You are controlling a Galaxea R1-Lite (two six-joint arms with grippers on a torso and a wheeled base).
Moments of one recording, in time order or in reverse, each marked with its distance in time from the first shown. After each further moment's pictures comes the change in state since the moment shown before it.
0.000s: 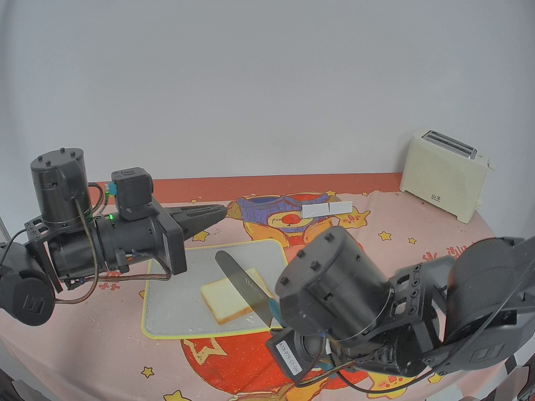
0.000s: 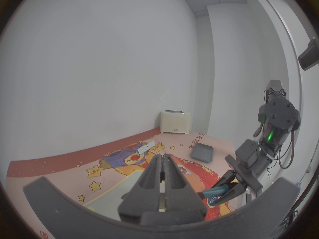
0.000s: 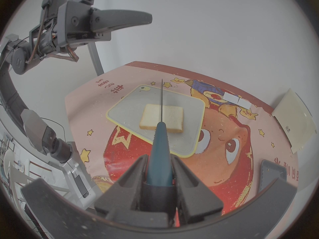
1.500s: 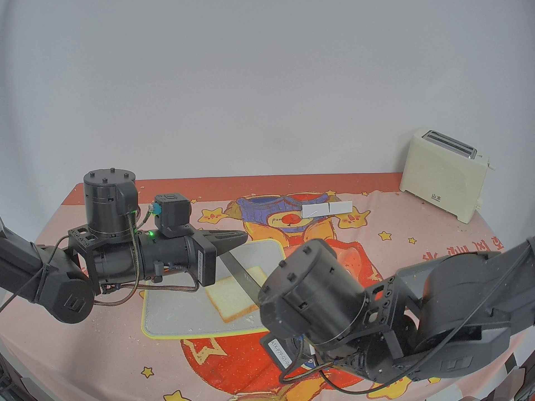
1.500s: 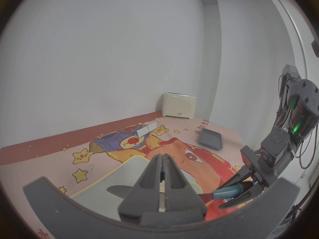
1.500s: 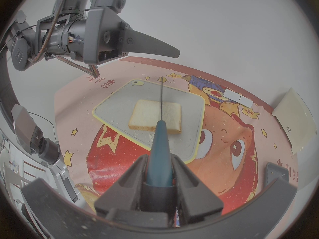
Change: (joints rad) left arm -0.012 0.154 -0.017 -0.022 -0.007 -0.003; right arm -0.001 0.053 0.008 -0.059 -0.099 -0.074
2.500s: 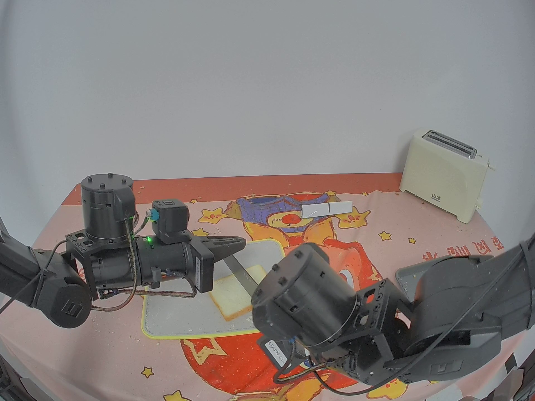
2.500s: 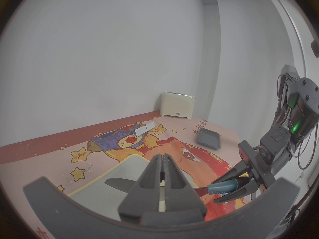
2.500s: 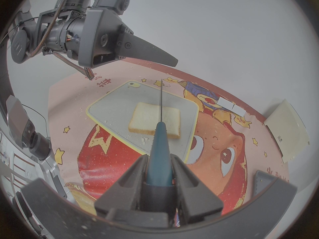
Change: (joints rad) left arm 0.000 -0.006 0.028 0.000 0.003 0.002; right arm 0.004 0.023 -0.009 -0.003 -0.007 -0.004
